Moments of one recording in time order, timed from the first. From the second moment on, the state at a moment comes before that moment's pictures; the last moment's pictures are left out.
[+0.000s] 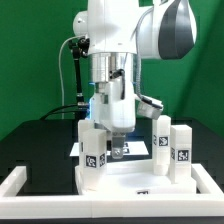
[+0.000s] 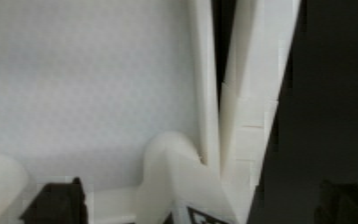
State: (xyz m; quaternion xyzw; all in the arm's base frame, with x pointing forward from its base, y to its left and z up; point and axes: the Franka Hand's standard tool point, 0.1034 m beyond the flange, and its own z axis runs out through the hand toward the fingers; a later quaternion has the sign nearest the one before) arm 0.645 -0.039 0.092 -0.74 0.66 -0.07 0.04
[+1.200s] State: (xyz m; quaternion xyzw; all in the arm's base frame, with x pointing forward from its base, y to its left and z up) arm 0.644 -0.041 0.118 -0.87 0.48 -0.06 0.04
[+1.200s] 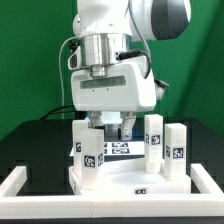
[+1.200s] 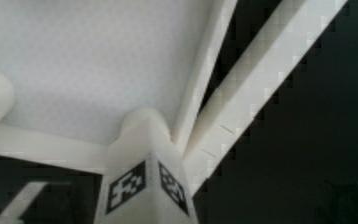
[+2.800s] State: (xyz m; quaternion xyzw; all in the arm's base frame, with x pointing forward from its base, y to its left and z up) arm 0.657 -0.089 0.112 -0.98 0.20 -0.05 0.00
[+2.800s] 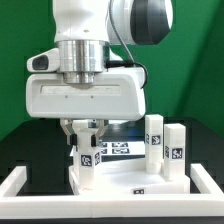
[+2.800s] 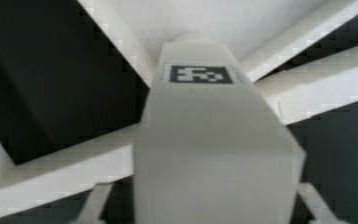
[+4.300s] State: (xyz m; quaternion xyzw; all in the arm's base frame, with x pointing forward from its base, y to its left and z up) arm 0.652 -0.079 0.111 -0.62 0.79 -0.01 0.00
